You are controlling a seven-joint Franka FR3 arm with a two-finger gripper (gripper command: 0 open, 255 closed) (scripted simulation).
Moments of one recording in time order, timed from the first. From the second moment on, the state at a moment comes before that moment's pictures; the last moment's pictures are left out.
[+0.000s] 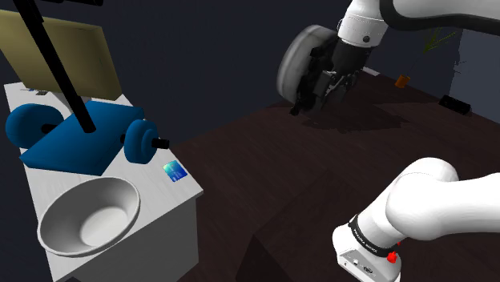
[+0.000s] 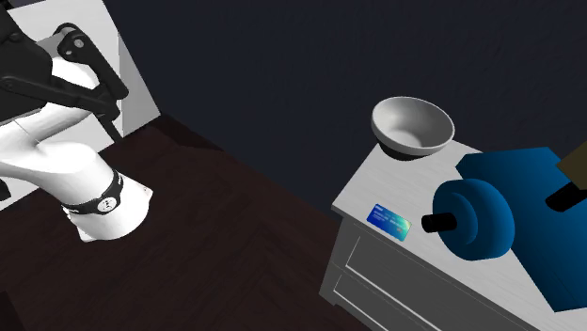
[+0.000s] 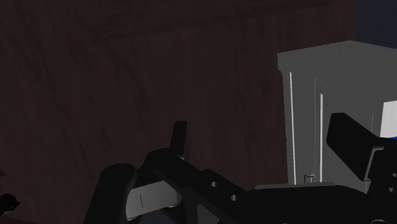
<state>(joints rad) -0.01 -0.80 0.05 -2.40 0.02 1.57 0.13</state>
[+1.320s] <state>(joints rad) 0.05 -0.30 0.31 -2.34 0.06 2.09 0.37</state>
